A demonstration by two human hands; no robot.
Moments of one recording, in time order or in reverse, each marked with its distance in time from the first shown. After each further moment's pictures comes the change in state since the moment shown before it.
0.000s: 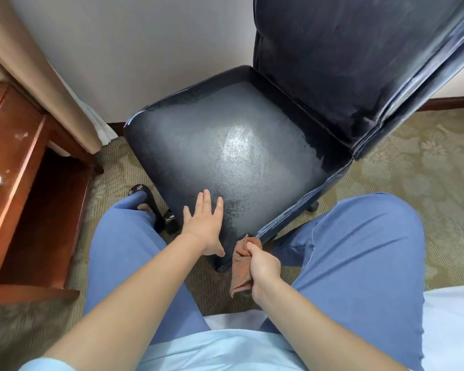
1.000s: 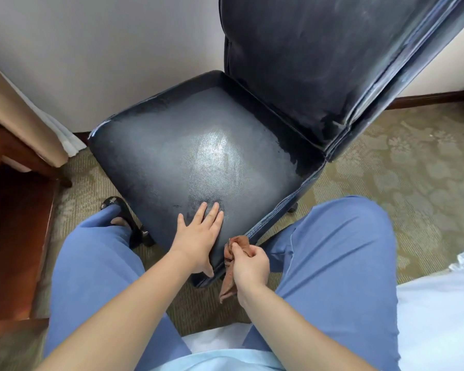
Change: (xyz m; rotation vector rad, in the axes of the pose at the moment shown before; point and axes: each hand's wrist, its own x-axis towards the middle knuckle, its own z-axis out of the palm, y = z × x) left_hand 0.006 0.022 -0.007 0.211 0.045 0.224; right_hand 0.028 -0.006 -0.001 -0.164 0.204 -0.307
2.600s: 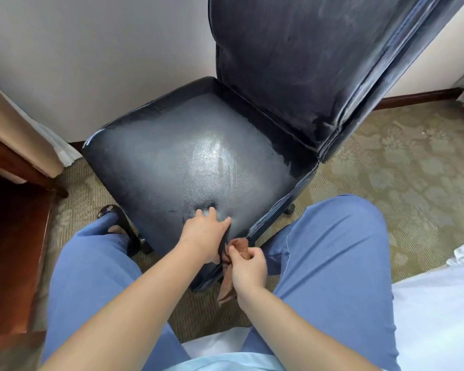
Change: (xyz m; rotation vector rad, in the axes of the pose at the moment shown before) left_hand 0.016 0.015 -0.028 0.055 0.004 -0.012; right_hand 0.001 0.000 -0.006 -0.038 -0.023 -0.056
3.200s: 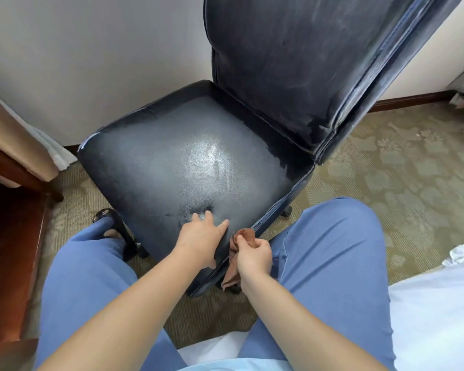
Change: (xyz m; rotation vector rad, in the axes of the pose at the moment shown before) left_hand -0.001 0.003 -0.001 0.015 0.000 -0.007; right_hand 0.021 -0.019 -0.002 0.076 0.104 0.051
